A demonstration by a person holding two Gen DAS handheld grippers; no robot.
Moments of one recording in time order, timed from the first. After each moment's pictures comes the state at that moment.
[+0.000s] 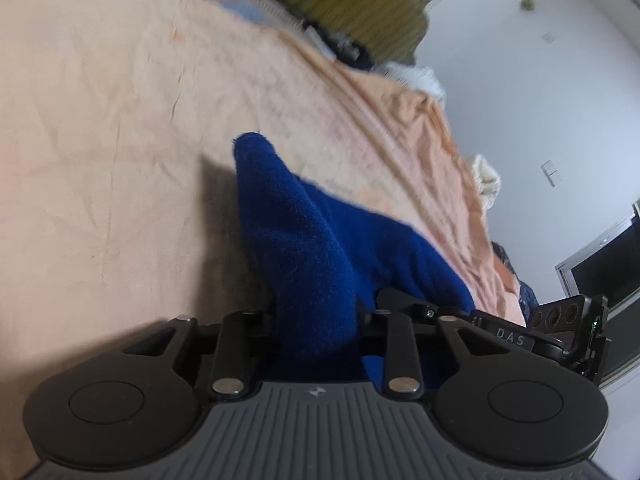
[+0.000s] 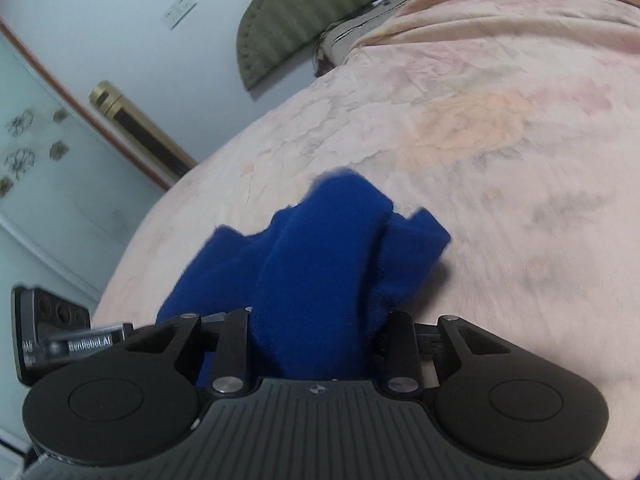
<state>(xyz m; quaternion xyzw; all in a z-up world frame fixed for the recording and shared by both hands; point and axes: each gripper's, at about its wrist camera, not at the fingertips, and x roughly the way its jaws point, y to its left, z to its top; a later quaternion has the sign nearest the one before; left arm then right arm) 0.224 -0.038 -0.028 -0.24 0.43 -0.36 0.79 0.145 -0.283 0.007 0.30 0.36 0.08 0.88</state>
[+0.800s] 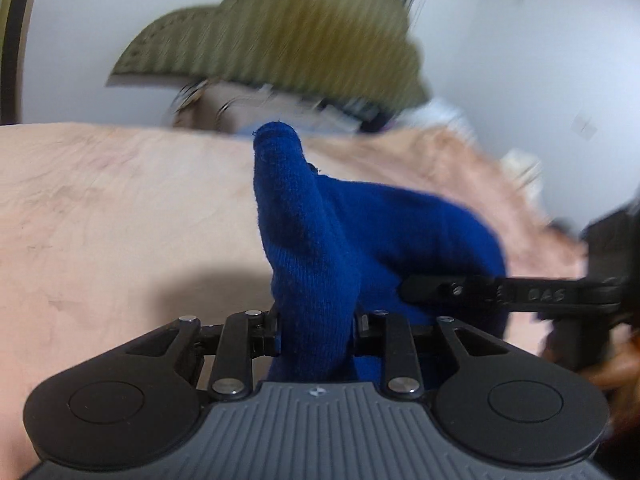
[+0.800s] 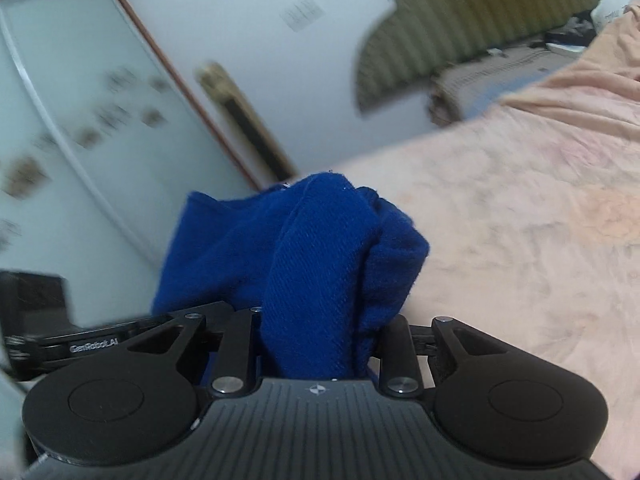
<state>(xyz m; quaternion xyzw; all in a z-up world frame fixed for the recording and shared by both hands) 0.194 0.026 0.046 -0.05 0.34 -0.28 0.90 0.170 -0.183 0.075 0.20 0.33 0.17 0.90</state>
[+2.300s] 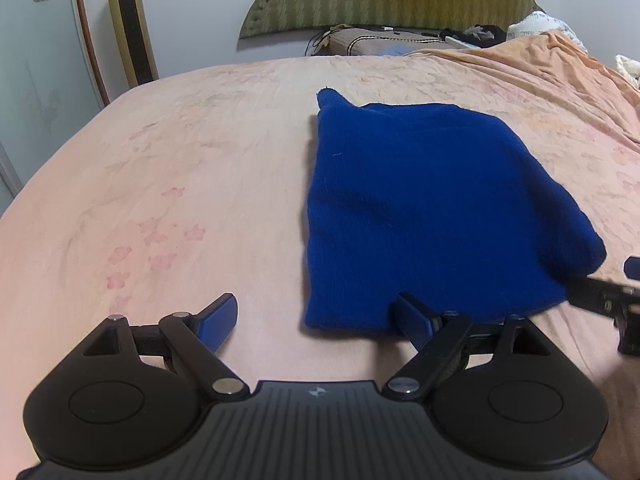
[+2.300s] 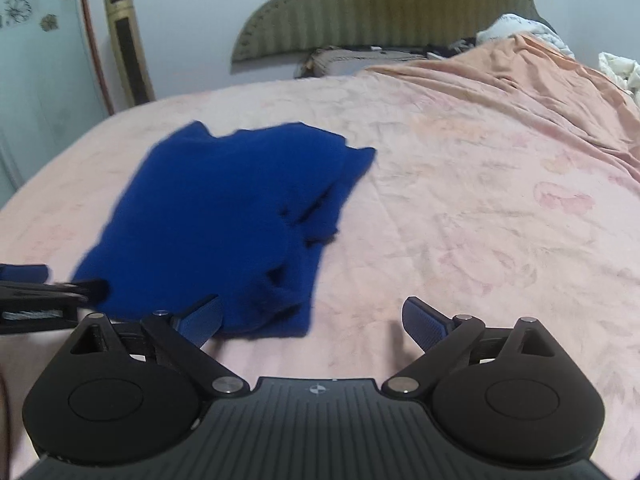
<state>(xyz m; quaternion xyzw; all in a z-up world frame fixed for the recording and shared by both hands) 0.050 0.023 0.010 0.06 0.39 -0.06 0.92 0.010 -0.112 0.041 0.07 0.36 -0.03 0.93</state>
